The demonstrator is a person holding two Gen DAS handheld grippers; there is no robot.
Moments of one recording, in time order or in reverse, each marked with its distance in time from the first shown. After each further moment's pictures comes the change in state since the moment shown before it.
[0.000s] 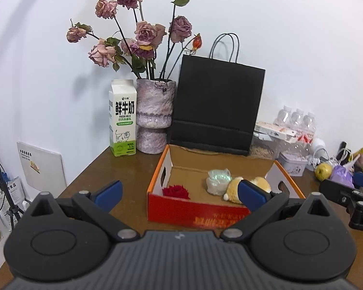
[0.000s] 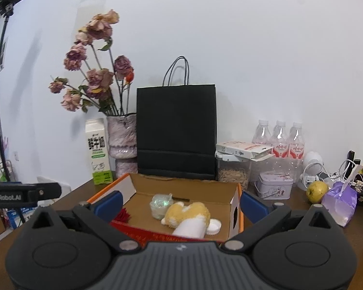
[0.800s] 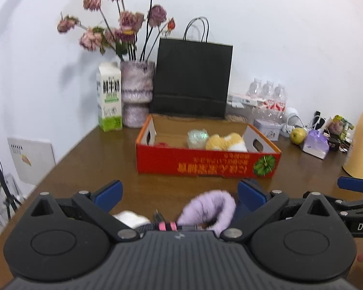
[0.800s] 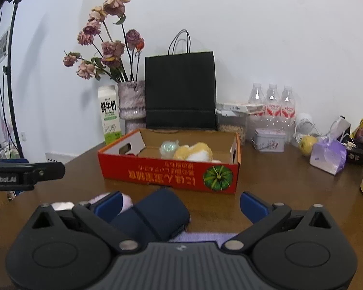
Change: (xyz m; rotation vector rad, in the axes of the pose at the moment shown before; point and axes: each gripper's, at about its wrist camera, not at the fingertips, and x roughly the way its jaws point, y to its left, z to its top) left arm -0.064 0.003 -0.074 0.064 0.052 -0.097; right arm -0.072 0.008 -0.083 0.029 0.115 0.002
